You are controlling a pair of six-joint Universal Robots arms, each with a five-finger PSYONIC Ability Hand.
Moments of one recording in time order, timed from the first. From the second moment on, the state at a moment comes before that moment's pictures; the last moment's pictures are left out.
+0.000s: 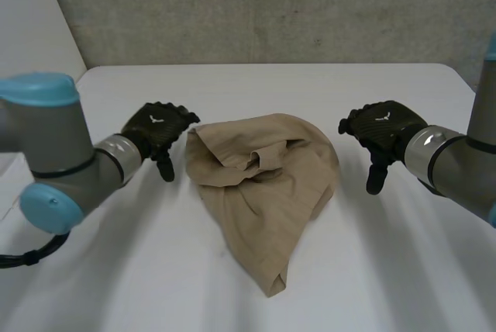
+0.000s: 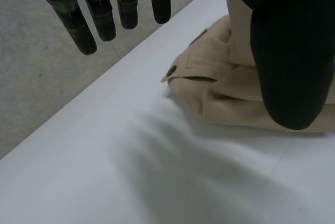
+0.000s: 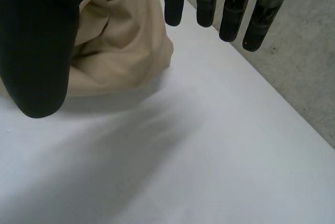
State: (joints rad) left arm 4.38 -2.16 -1.33 3.17 -1.33 3.57; right arm 1.90 -1.18 1.33 0.31 1.40 2.61; left_hand 0.19 0.20 0.21 0.20 0.04; right_hand 0.20 0.22 0.21 0.23 0.06
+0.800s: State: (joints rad) left arm 4.38 -2.00 -1.23 3.79 -1.54 3.48; right arm 1.90 -1.16 1.35 0.26 1.40 2.61; left_hand 1.12 1.20 1.19 1.20 0.98; right_hand 0.20 0.22 0.21 0.23 0.06
